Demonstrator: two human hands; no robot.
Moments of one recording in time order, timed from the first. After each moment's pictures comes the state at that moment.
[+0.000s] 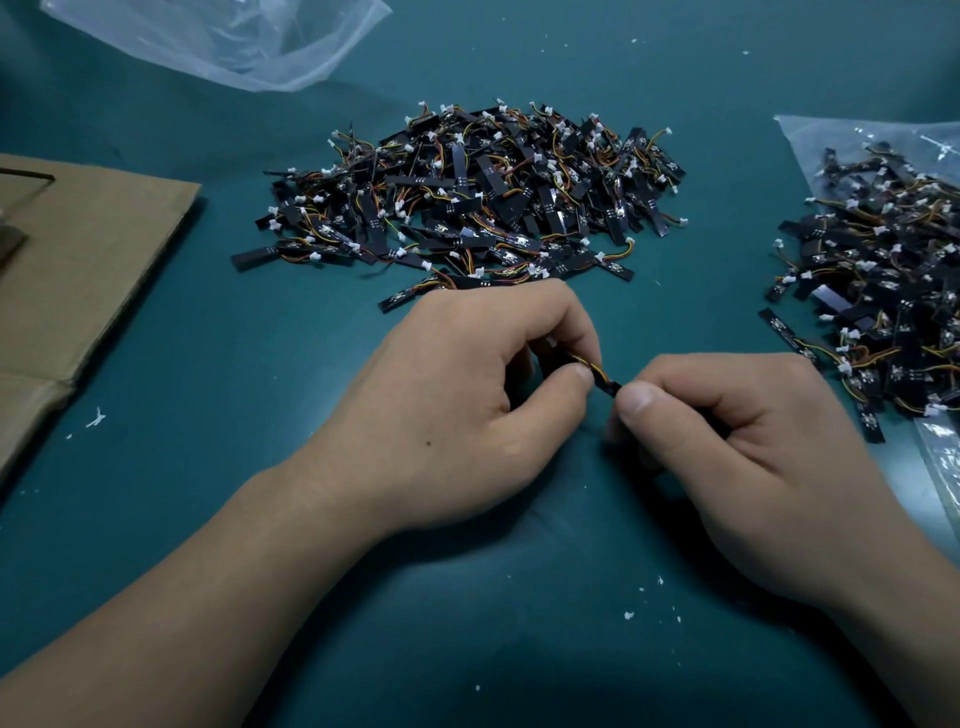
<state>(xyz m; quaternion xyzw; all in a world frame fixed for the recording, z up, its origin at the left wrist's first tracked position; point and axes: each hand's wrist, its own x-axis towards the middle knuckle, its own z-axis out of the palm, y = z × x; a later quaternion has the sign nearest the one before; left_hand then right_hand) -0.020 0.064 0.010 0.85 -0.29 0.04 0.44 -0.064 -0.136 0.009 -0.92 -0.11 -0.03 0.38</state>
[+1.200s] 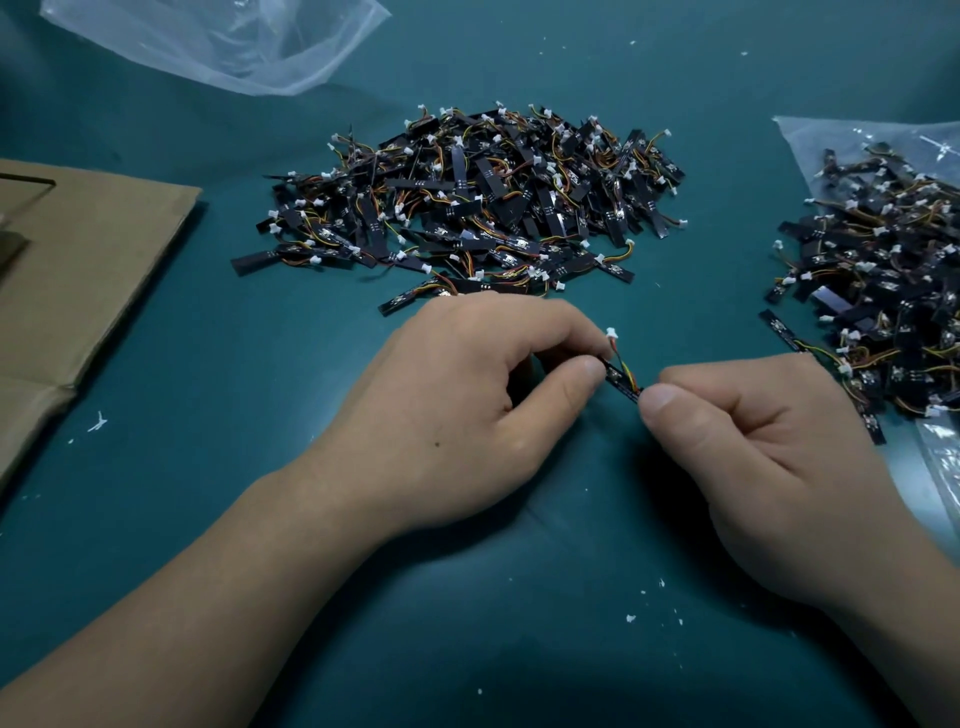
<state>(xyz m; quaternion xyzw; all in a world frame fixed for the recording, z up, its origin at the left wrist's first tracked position) -0.018 0.063 0.005 0.86 -0.28 0.04 0.42 -0.064 -0.135 0.008 -0.90 -0.13 -0.06 0.42</state>
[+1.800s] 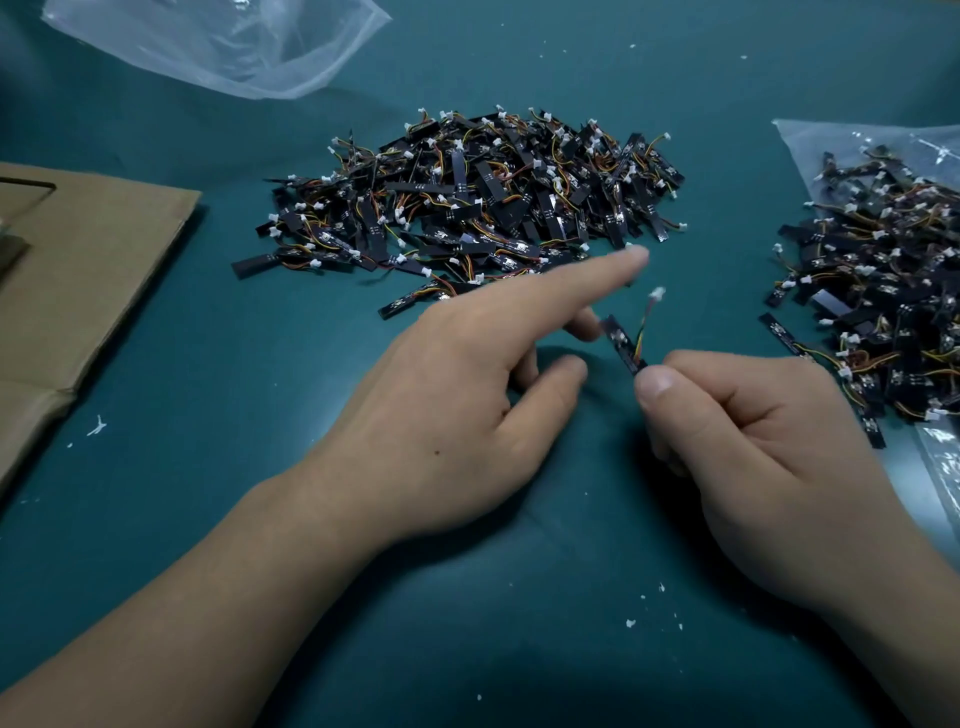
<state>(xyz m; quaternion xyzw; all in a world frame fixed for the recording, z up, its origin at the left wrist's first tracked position) -0.017 0.063 0.001 0.84 -0.29 0.04 0.45 -0.063 -0.137 0.003 -0.89 -0.12 -0.07 0.43</state>
